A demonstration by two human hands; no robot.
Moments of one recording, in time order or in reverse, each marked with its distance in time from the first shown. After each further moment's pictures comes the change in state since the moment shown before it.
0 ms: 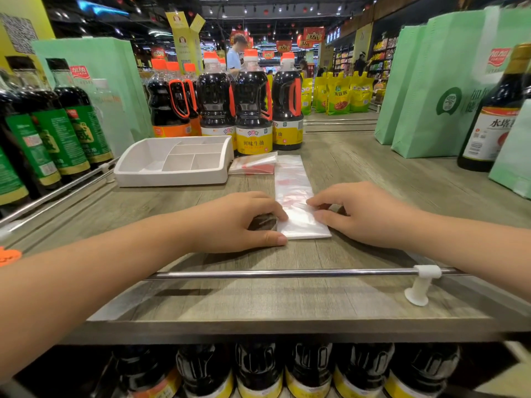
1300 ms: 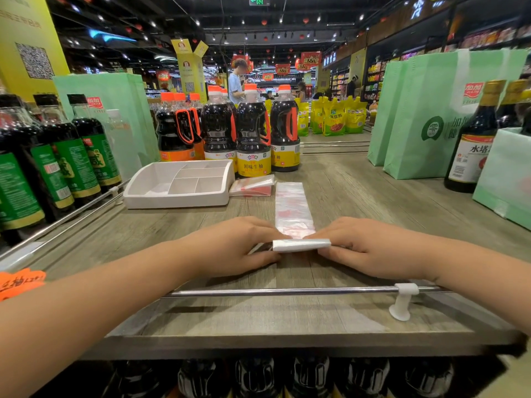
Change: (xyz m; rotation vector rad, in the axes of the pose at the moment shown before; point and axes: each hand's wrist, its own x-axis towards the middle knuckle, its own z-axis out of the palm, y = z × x) left_hand -0.008 0.011 -0.001 0.073 0.084 0.157; right_hand -0.025 -0.002 -0.024 0.014 -0.278 -0.231
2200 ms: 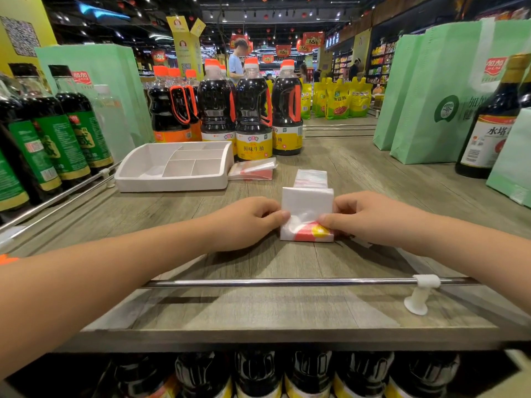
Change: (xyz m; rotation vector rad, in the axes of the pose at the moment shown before) left_hand 0.029 0.007 0.007 -0.327 -0.040 -0.451; right_hand 0.024 -0.002 0.001 0.408 0.145 0.567
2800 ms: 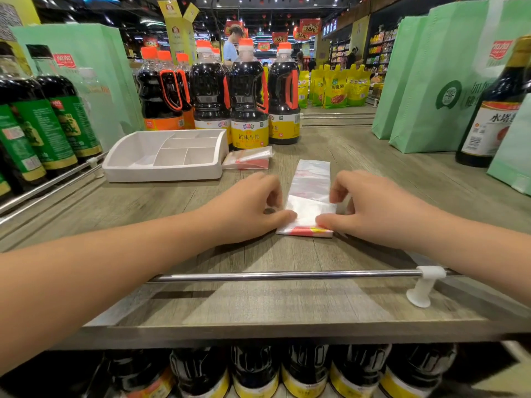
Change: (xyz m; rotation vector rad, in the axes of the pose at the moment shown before) left_hand 0.014 -0.012 0.009 0.205 0.192 0.198; right_hand -0.001 0.006 0.006 -0.355 0.215 -0.219
